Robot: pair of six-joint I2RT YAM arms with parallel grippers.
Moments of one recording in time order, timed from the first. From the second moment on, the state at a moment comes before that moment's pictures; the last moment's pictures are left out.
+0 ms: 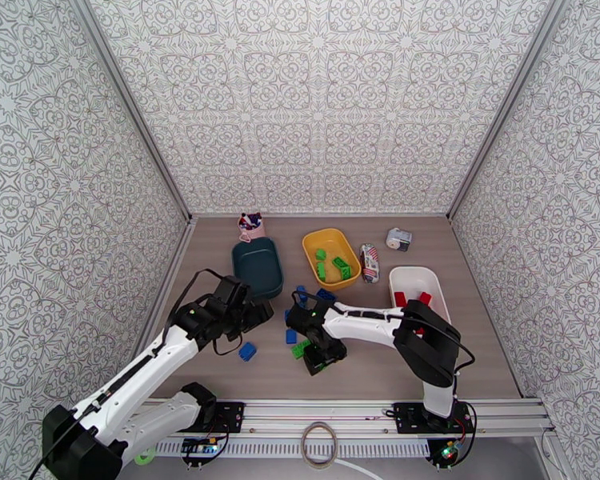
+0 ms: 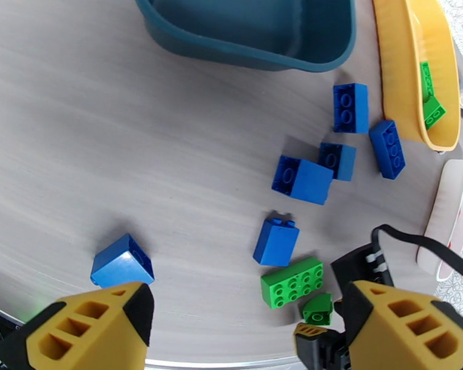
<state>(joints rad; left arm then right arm) -0.51 1.01 0.80 -0.83 0.02 -0.97 1.07 1.90 1.27 -1.03 -0.10 0.59</state>
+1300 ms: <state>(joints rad) -0.68 1.46 1.06 -0.54 0.17 -0.94 0.56 1.75 1.49 -1.05 -0.15 0.64</state>
